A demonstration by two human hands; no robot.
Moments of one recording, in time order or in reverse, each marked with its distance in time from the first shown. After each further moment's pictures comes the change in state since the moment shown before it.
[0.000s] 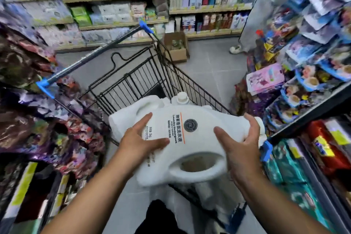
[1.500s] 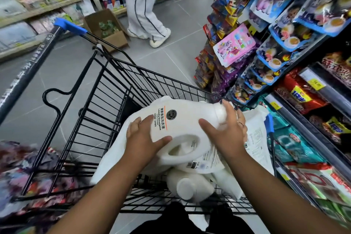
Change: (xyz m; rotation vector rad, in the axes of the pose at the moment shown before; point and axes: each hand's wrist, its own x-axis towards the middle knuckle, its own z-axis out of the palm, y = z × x) left_hand 0.224 -0.010 -0.005 0.669 -0.391 0.205; right_hand 0.095 0.041 0.130 -0.582 0.382 0.254
